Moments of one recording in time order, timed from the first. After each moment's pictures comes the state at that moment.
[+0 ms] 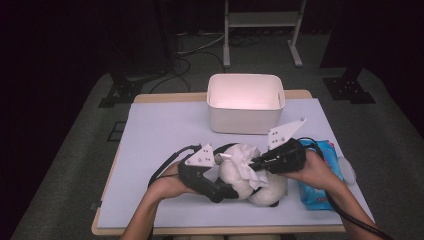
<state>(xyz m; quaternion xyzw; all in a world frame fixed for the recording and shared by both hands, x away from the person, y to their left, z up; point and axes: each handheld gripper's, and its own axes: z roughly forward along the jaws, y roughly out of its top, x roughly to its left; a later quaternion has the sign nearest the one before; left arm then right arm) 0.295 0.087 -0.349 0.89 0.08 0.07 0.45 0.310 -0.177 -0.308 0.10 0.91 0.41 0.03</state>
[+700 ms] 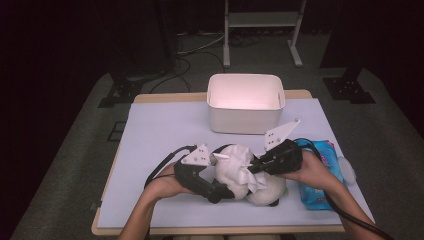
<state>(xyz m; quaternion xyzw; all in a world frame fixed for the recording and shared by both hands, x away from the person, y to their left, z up) 0.301 0.098 -0.359 0.89 0.10 0.06 0.44 0.317 -0.178 -0.321 0.11 0.91 0.39 0.01</state>
